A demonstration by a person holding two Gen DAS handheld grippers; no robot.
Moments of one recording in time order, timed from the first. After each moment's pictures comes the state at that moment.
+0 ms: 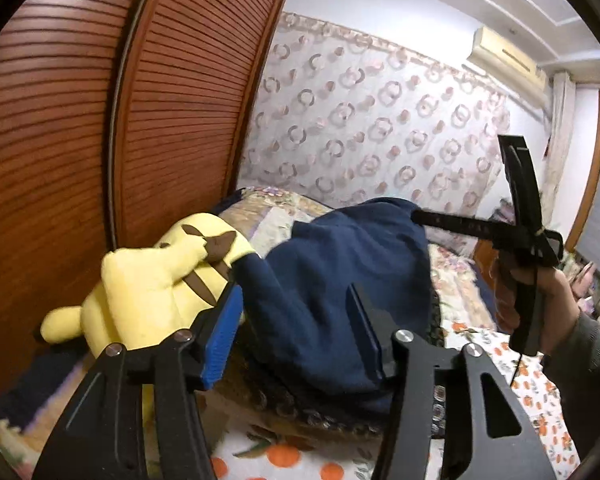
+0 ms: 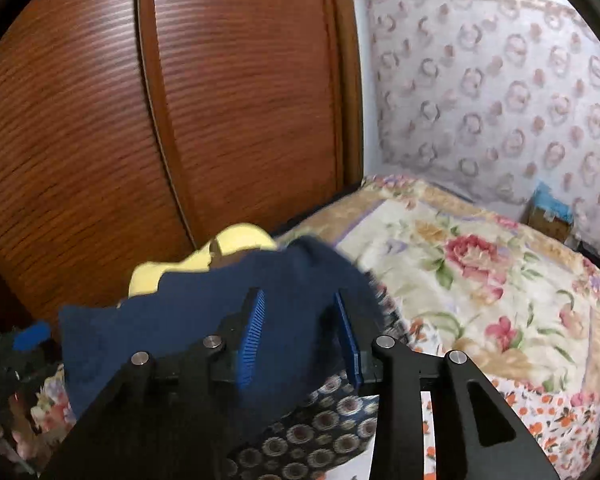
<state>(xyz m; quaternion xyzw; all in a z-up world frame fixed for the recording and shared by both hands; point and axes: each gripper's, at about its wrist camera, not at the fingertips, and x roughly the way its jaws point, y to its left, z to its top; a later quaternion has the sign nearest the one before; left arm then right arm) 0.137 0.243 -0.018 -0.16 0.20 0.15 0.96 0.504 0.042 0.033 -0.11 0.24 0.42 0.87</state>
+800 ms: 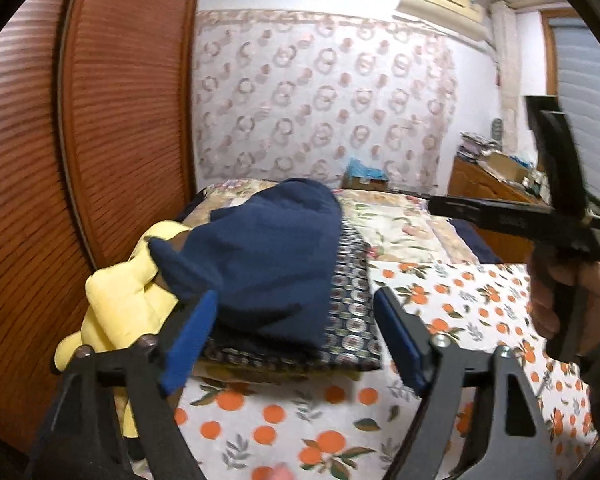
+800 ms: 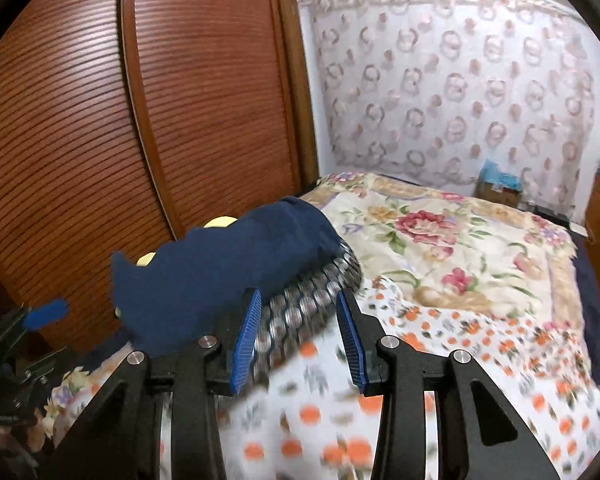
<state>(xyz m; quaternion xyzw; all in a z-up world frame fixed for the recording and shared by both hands) 0.110 0.147 0.007 -0.04 0.24 0.07 0.97 0.368 -0.059 0.023 -0.05 0.22 0.34 0.91</state>
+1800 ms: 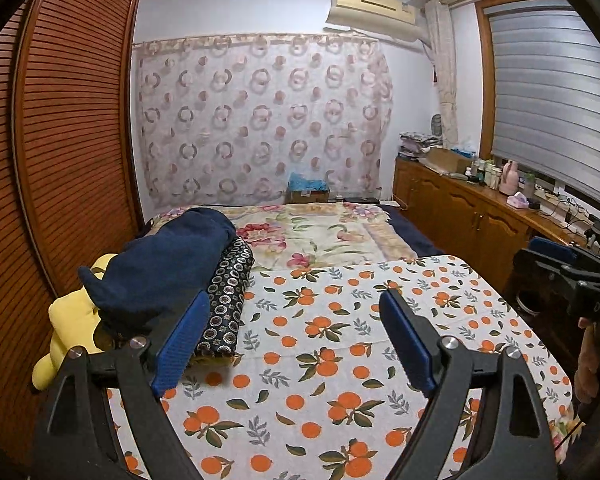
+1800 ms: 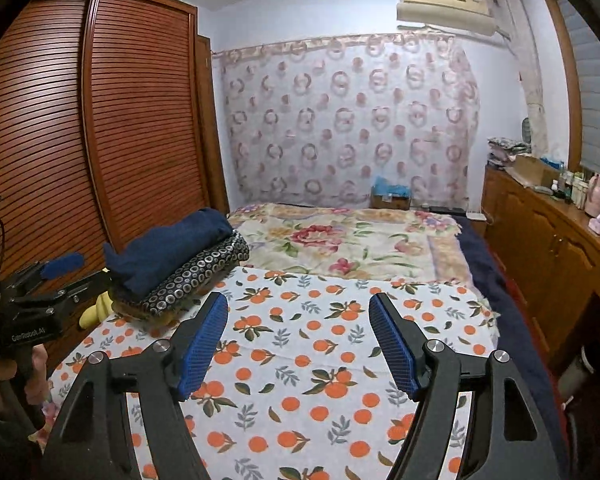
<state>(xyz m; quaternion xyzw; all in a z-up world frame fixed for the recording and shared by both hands) 0.065 0.037 0.048 -0.01 0.22 -0.01 0.98 0.089 -0.150 0.023 0.00 0.16 0.18 0.97</state>
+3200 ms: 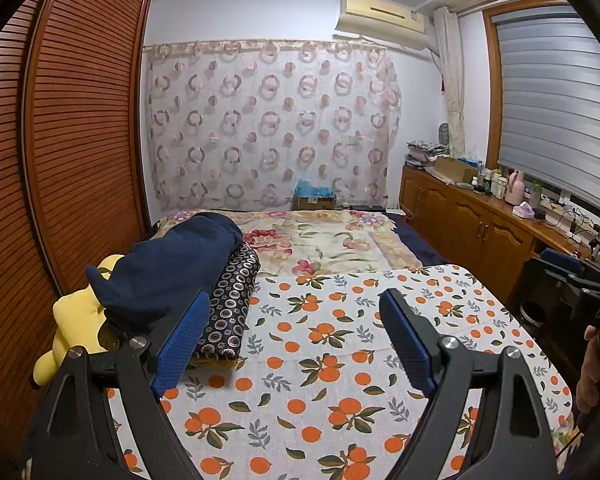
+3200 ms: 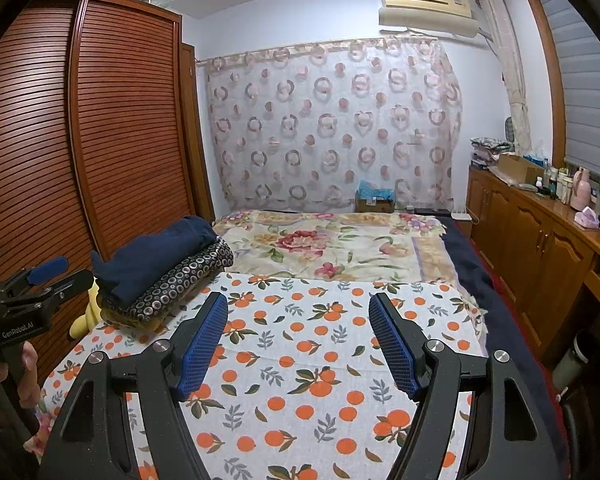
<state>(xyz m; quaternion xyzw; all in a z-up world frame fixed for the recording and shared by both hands) 0.058 0.040 0.052 -0.02 0.20 0.00 0.98 0.083 -0.163 0.024 0.01 0.16 0.16 0.97</state>
